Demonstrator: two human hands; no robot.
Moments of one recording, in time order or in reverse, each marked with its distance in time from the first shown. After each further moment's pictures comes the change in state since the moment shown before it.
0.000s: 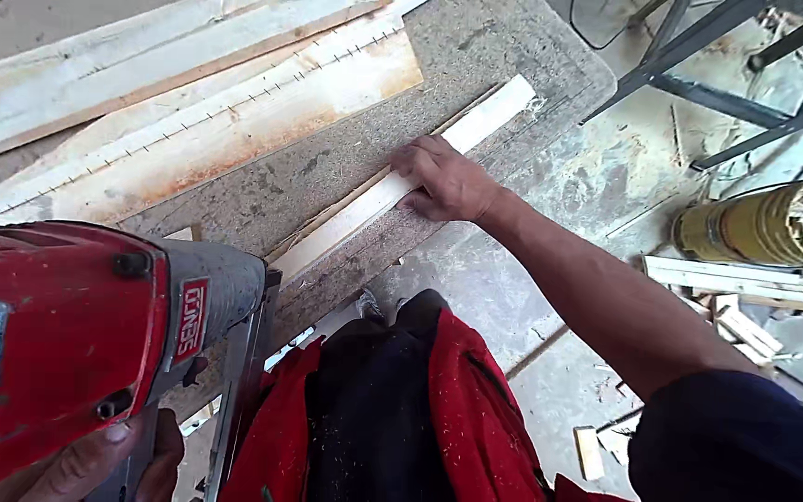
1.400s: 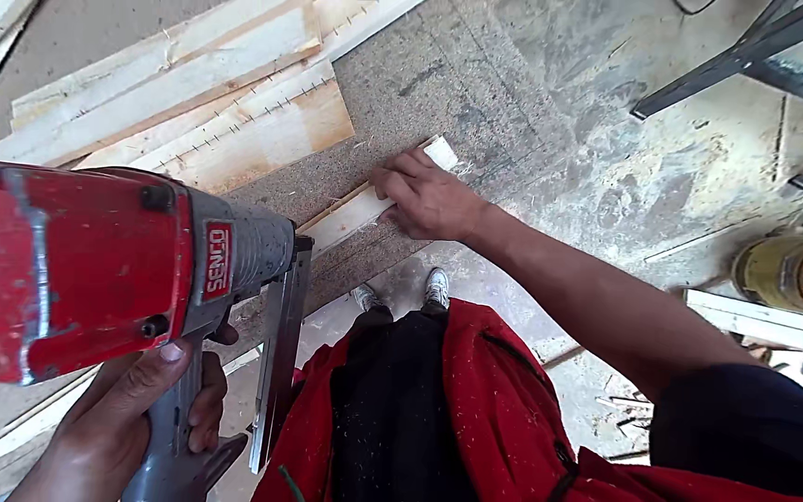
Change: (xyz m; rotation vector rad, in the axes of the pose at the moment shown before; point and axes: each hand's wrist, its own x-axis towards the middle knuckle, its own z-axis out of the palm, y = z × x) left_hand 0.059 0.111 0.199 -0.066 -0.039 0.004; right_hand -0.042 0.102 -0.054 0.085 0.030 -0.098
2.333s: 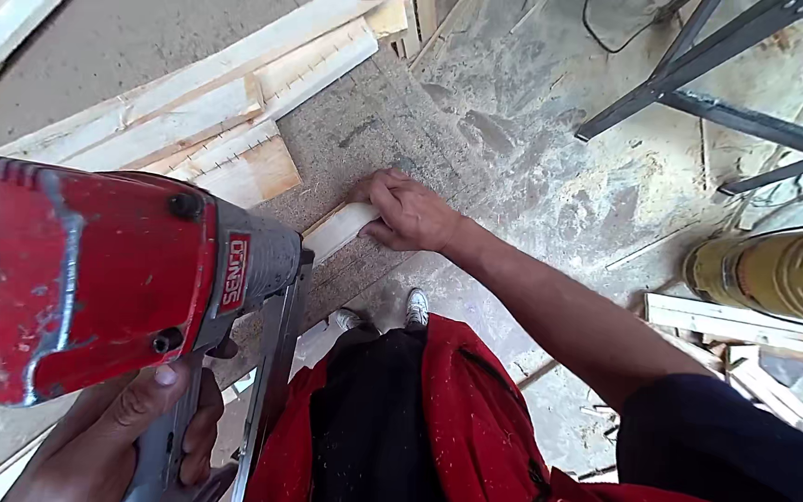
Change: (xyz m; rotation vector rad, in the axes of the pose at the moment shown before) left_hand 0.043 0.030 0.066 0.088 -0.021 0.015; right_hand -0.031 0.048 -0.031 0.122 0.098 0.059
